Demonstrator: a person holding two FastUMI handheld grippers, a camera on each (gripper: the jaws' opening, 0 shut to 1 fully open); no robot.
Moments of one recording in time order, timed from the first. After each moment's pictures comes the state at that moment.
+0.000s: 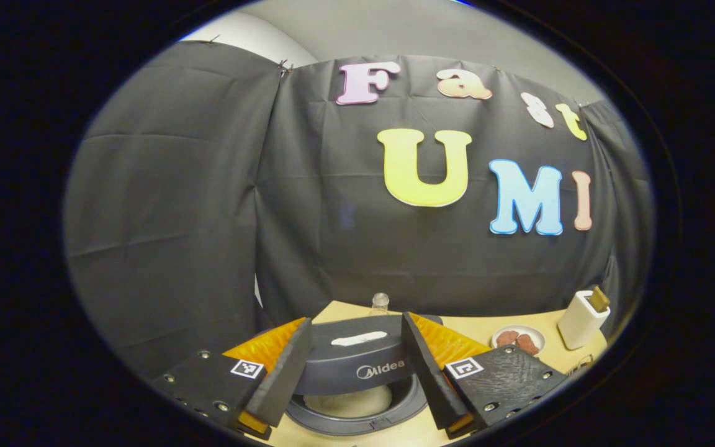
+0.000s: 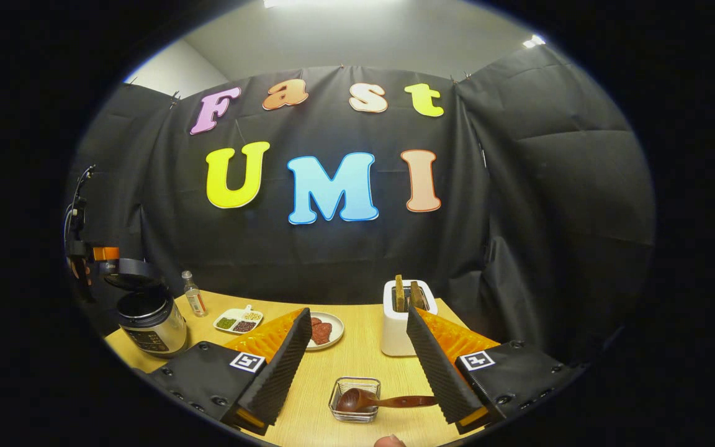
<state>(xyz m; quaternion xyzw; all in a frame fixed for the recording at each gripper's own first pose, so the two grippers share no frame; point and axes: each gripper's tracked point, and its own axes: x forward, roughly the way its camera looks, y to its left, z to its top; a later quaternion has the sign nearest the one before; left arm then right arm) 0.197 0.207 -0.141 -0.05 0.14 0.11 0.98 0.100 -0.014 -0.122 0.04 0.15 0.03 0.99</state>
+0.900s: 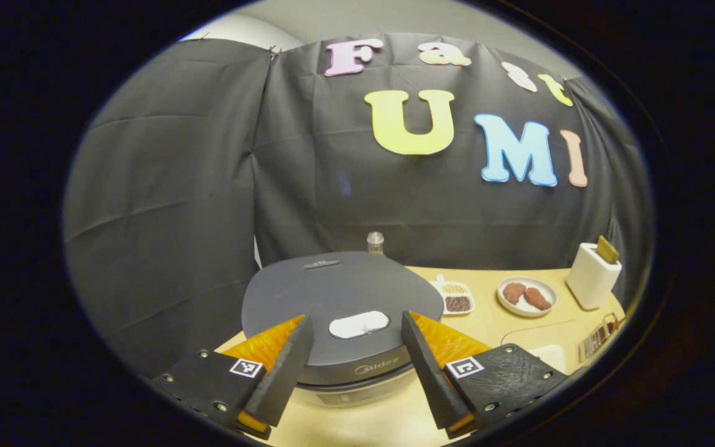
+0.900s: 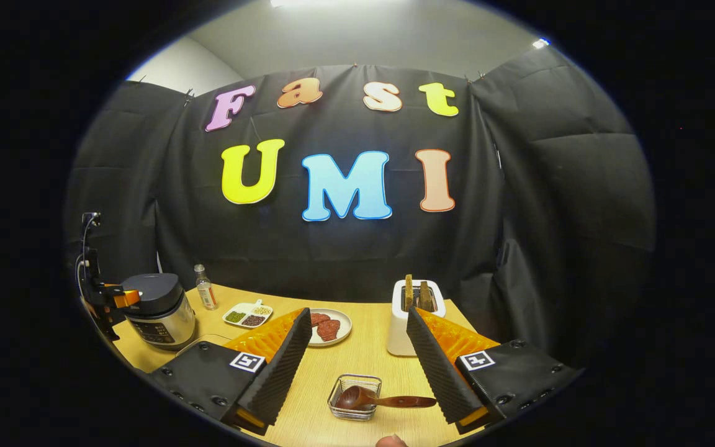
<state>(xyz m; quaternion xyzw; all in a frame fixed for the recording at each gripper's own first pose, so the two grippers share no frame) 0.144 0.167 -0.253 -0.02 0.20 0.11 0.97 0.099 -0.010 -0.121 0.03 0.15 0.07 0.99</state>
